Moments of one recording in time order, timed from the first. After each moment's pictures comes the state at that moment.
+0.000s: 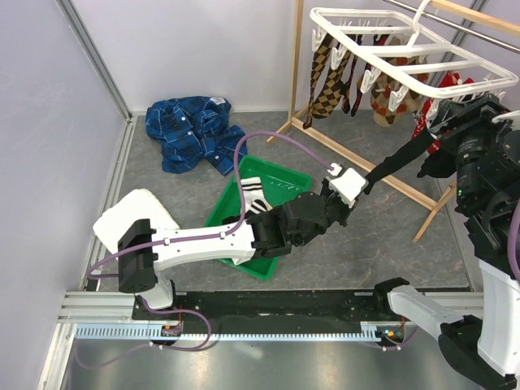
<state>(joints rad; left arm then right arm) -1.34 1.66 1.41 0.27 -0.44 0.03 0.28 1.00 1.85 -0.78 0.58 0.42</state>
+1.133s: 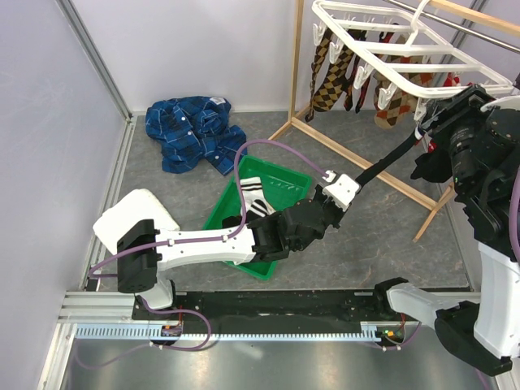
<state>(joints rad) -1.34 1.65 1.31 0.33 -0.54 0.05 0.29 1.11 2.00 -0.95 0.54 0.48</state>
